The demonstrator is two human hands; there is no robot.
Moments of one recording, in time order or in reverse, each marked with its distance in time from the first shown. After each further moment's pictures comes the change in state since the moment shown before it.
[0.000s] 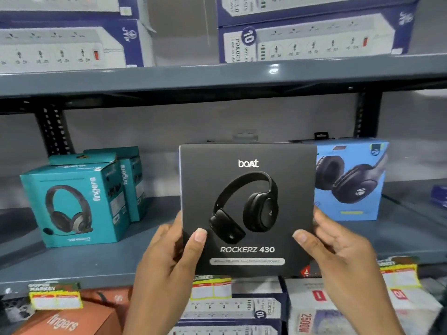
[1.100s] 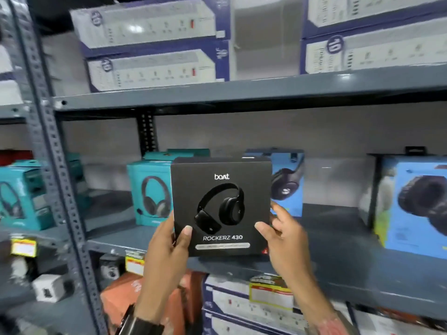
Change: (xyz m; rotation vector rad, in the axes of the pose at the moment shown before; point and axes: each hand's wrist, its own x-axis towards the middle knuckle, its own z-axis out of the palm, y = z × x) left_hand 0.025 -0.094 -0.094 0.054 0.369 -0.034; right_hand 0.042 0.036 0.190 0.077 -0.196 -0.039
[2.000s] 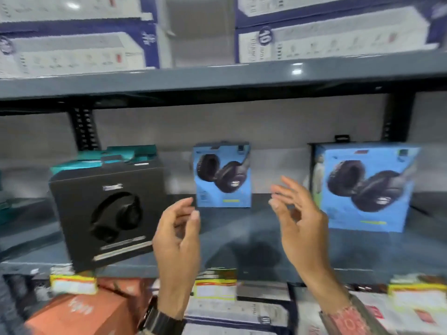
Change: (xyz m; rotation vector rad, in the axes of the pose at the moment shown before) left_hand -0.037 0.066 0.125 -0.260 0.081 0.104; right_hand -0.001 -0.017 -0.125 0.009 0.248 -0.278
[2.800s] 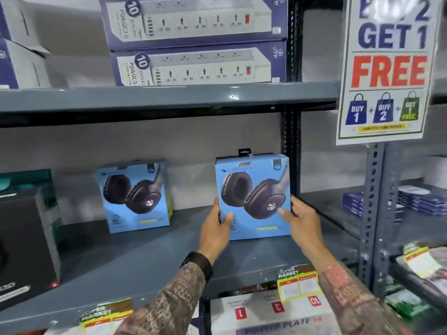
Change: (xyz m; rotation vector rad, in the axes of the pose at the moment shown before) left_hand -0.049 0.002 0.264 -0.004 -0.724 -0.232; right_hand 0.073 0.133 -0.233 -0.277 0.087 0.370
